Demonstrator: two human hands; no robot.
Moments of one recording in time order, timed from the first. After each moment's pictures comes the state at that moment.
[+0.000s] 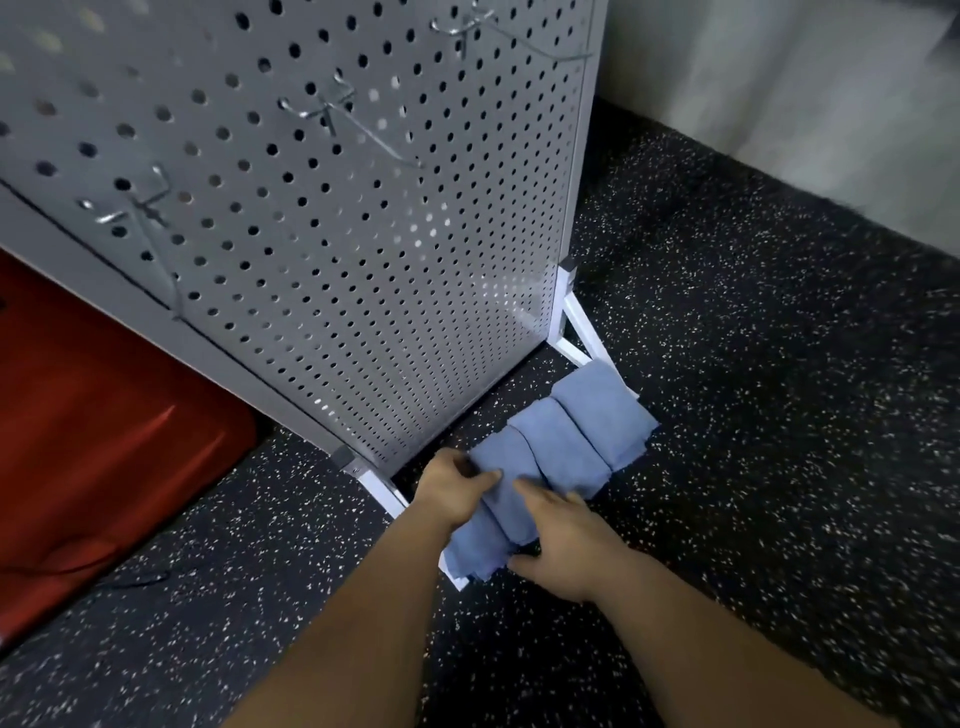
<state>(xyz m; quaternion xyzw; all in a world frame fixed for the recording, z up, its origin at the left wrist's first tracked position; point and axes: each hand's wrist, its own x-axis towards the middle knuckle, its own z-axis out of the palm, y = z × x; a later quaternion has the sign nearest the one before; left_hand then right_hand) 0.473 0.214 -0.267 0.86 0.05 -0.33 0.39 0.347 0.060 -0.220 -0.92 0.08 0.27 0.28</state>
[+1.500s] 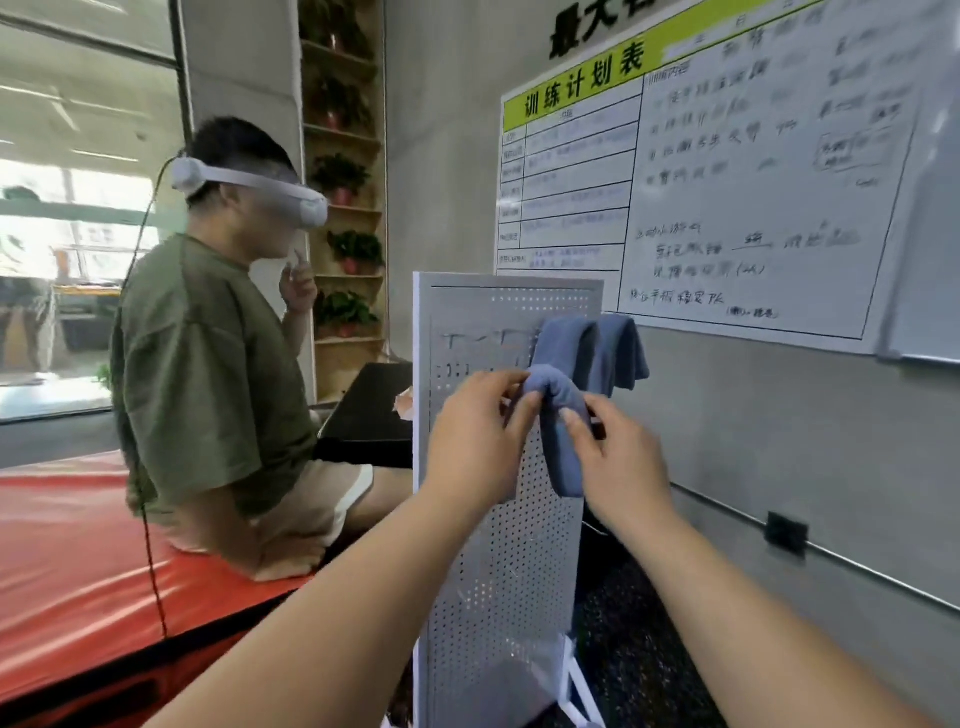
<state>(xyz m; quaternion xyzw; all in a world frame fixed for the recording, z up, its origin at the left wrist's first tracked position) 0.344 0.282 0.409 0.78 -0.29 0.32 0.45 0.290 0.119 0.387 -0.83 0.02 -0.45 0.32</state>
